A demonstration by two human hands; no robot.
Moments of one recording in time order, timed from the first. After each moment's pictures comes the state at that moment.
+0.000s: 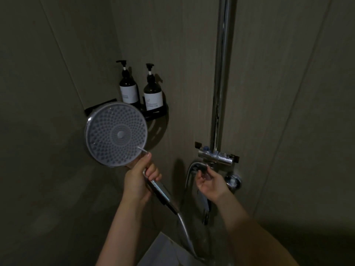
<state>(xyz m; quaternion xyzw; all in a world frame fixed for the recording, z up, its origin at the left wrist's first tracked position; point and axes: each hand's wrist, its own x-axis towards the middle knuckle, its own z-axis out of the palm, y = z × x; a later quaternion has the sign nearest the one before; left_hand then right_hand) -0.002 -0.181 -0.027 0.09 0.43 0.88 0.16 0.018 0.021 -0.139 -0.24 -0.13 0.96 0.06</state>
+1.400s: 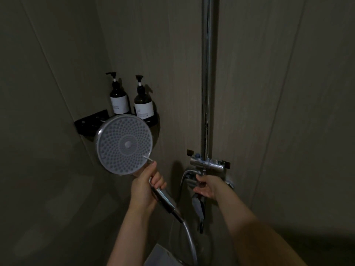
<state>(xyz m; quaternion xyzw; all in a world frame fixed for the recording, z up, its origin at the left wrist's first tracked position) 0.000 -0.156 -0.035 0.10 0.41 0.88 0.20 0.010 0.043 -0.112 -0.37 -0.43 0.82 0.02</state>
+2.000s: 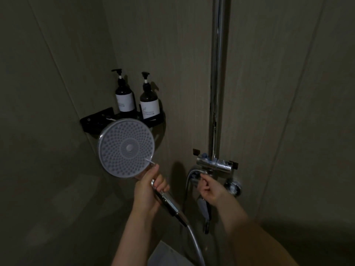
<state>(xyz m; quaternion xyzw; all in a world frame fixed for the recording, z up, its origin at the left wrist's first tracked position) -0.010 -0.159 -0.045 0.06 0.39 0.90 0.20 0.005 0.031 -0.131 -0.29 -0.18 0.94 0.02</state>
